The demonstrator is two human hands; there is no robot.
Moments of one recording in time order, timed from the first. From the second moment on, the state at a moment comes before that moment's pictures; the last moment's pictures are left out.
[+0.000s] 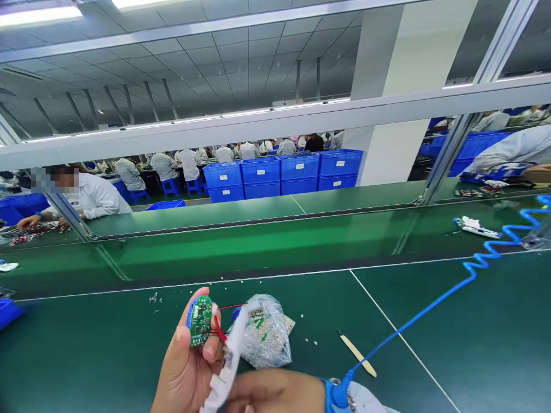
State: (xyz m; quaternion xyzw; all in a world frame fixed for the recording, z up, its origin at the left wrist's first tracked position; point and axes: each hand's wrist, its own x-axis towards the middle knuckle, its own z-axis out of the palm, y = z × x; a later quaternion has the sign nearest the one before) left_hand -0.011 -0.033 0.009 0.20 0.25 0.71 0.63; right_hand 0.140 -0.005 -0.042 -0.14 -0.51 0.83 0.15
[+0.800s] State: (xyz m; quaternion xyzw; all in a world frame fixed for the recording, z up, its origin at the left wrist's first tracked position) left_hand 0.000 -0.034 0.005 0.31 0.30 0.68 0.59; right_hand 0.132 -0.007 0.017 -0.22 -0.61 0.59 0.49
